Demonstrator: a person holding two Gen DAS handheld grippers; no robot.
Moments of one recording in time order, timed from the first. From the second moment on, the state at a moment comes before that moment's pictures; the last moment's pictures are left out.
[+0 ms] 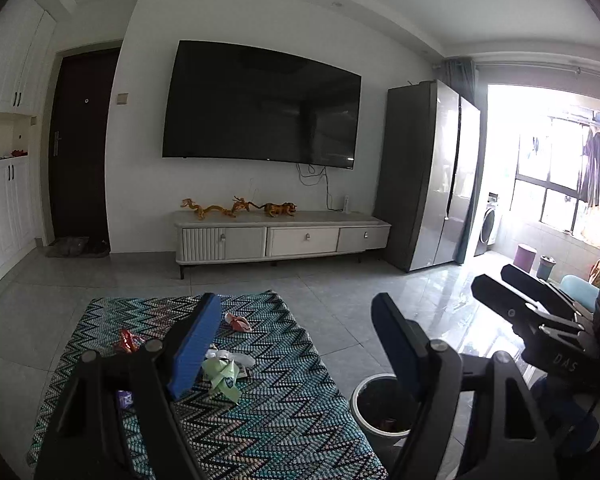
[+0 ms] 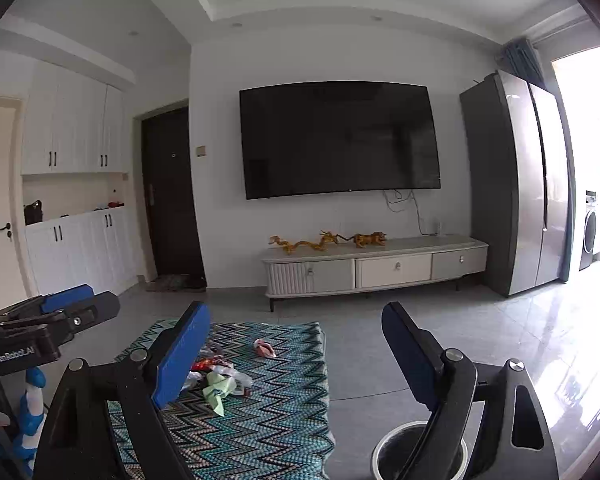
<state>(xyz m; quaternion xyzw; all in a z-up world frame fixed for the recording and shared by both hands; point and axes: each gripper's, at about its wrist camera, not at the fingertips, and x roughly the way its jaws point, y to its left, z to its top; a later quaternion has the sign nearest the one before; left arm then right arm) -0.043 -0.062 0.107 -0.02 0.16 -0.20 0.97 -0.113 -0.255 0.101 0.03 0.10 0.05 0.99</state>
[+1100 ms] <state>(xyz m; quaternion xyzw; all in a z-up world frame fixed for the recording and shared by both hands) 0.007 0.025 0.048 -0.04 0.18 -0.06 0.98 -0.072 -0.193 0.056 0.00 0.15 0.10 0.98</state>
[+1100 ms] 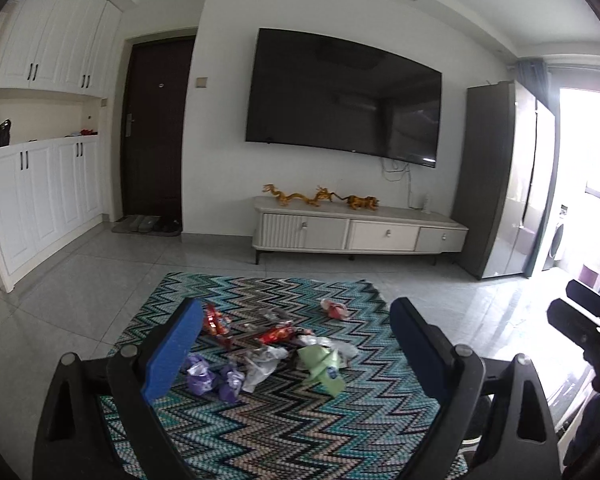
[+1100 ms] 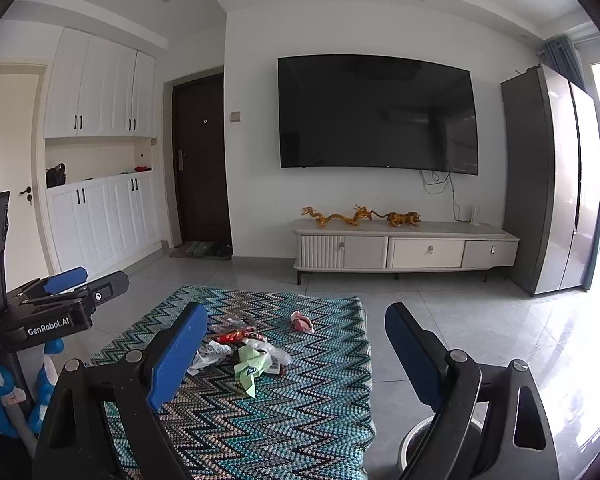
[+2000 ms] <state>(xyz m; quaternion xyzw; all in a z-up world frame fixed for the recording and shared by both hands) 0.127 0.147 -0.110 -0.06 0.34 0.03 0.94 0.063 -0.168 -0.067 0.03 0.31 0.17 0.93</state>
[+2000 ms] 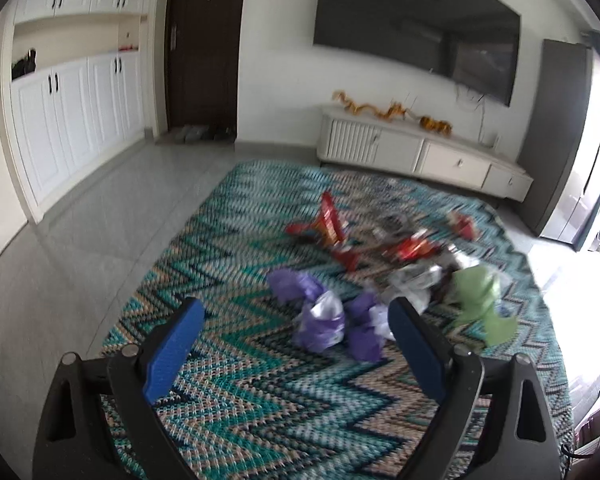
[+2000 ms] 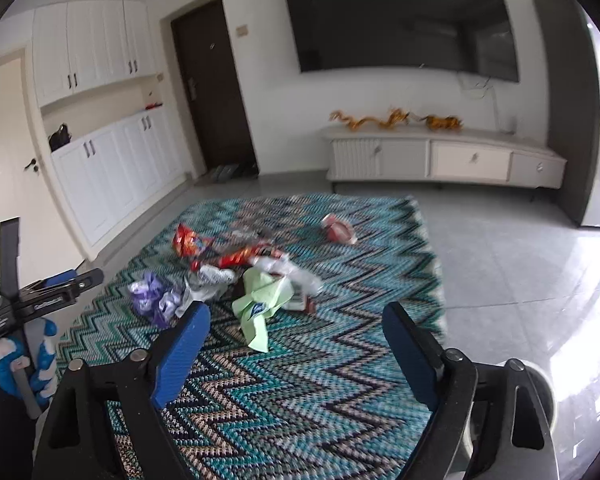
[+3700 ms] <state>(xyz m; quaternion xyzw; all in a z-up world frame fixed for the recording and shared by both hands) 0.133 0.064 -0.079 -0.06 0.31 -0.13 0.94 0.070 -0.172 -0.058 0.06 0.30 0.21 0.93</state>
